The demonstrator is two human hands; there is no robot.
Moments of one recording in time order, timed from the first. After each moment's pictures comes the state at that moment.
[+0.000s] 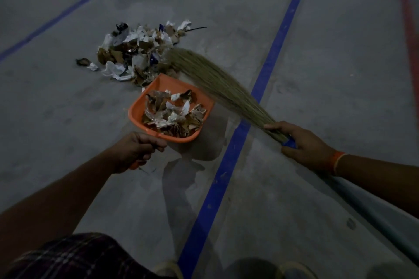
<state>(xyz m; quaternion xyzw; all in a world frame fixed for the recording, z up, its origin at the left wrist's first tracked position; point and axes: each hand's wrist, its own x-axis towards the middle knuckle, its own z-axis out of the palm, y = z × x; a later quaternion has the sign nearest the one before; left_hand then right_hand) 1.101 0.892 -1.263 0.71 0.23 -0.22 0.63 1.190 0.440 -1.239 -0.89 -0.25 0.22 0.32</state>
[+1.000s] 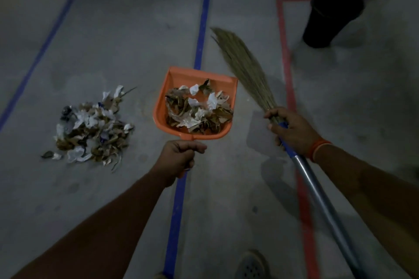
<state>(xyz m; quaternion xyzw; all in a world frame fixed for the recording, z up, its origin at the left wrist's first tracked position) 1.247 0.539 -0.919 0.73 0.10 -0.27 0.62 1.257 0.213 -0.910 -0.81 0.11 0.14 0.56</state>
